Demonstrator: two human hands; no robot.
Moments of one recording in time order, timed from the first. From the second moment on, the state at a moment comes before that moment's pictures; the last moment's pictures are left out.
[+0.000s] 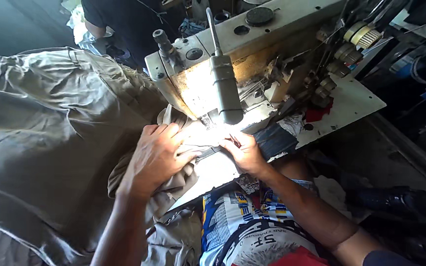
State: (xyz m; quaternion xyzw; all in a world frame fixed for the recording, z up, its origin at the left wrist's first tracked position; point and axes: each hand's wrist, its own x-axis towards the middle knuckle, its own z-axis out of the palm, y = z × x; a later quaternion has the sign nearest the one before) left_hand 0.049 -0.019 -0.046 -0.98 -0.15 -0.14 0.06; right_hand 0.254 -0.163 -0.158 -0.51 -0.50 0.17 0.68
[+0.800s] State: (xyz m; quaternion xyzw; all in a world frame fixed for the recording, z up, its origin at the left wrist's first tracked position) left_hand 0.048 -0.071 -0.147 -0.93 -0.13 -0.32 0.10; right_hand 0.259 -0.236 -0.165 -0.48 -0.63 0.18 0.59
